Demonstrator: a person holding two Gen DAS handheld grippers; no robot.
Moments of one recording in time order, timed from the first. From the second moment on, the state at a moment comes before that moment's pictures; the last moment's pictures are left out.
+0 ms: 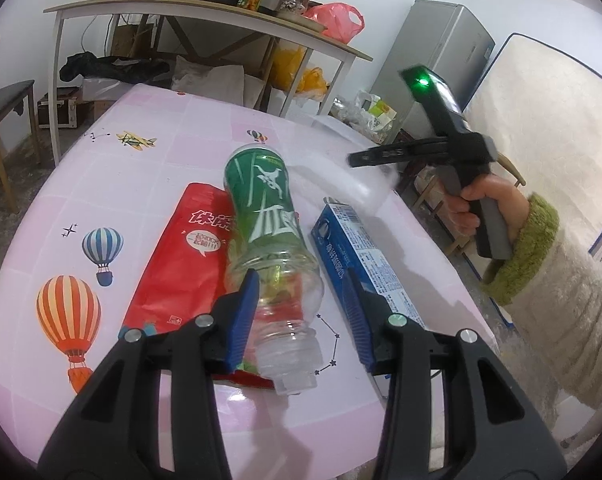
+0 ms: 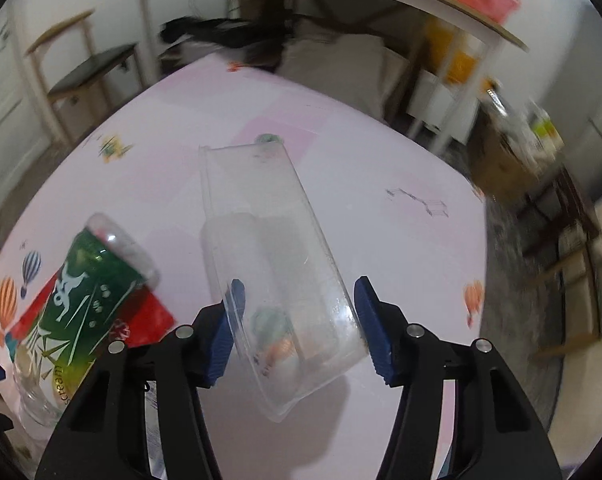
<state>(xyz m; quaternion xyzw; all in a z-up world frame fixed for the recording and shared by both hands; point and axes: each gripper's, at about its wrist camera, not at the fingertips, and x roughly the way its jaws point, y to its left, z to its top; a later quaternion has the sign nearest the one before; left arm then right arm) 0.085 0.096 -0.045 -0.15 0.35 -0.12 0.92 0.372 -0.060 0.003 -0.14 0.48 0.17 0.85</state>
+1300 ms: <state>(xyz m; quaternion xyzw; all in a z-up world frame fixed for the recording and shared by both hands) 0.018 0.062 -0.027 -0.12 0.34 -0.19 0.91 0.188 -0.250 -0.052 0.25 0.58 0.11 0.77</state>
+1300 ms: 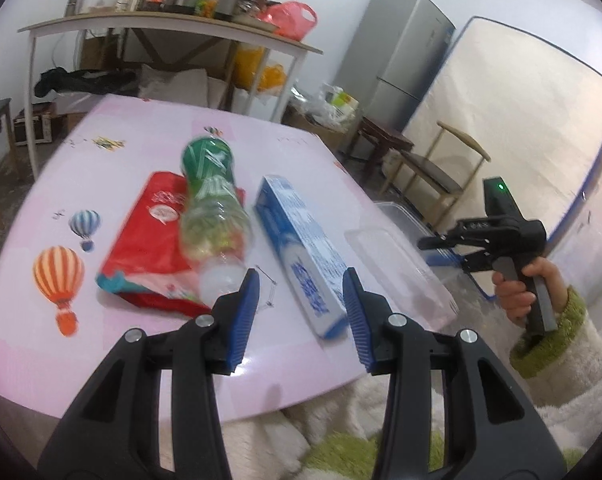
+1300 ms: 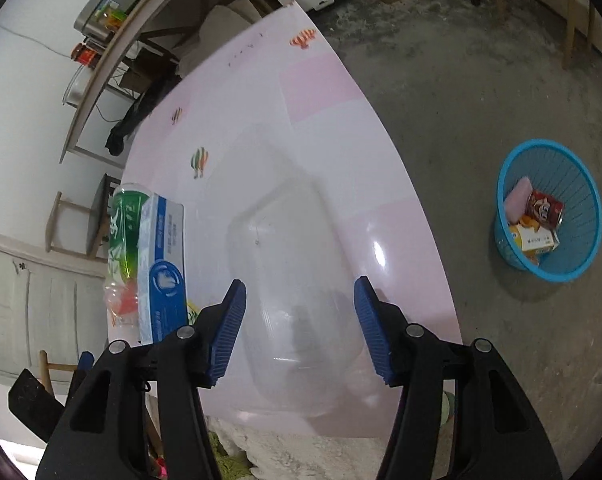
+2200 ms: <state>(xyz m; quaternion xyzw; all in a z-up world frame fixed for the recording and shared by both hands) 0.043 0.003 -0.047 -0.10 0.40 -0.22 0.88 0.197 -0.240 -0.065 0.22 0.56 0.12 0.79</state>
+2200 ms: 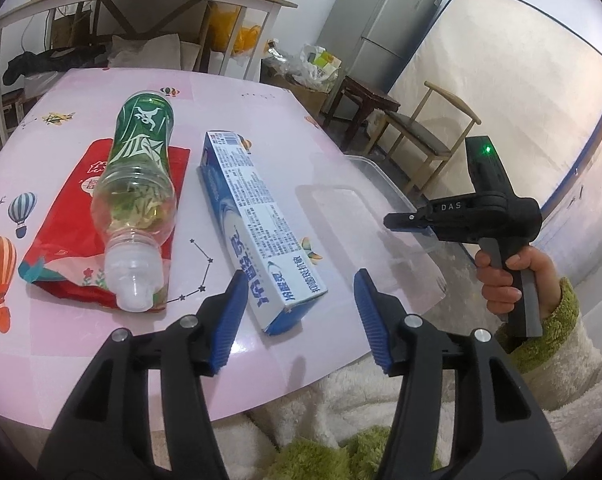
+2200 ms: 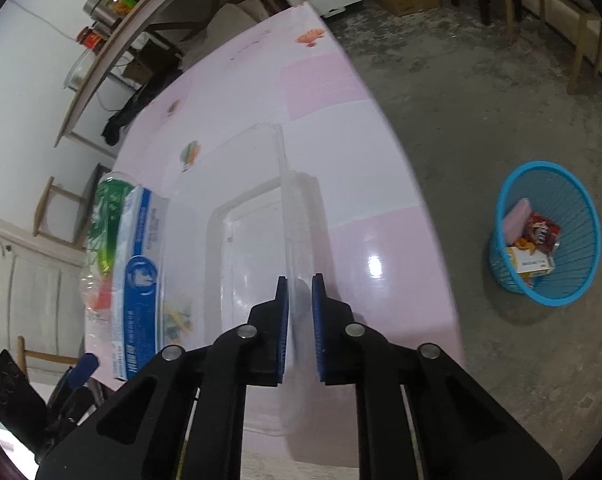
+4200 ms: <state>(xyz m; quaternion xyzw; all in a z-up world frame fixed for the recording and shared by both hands) 0.116 -0.027 -0.066 -0.07 0.51 -0.10 0.85 0.203 -0.228 -0.065 0.13 0.55 0.10 0.82</state>
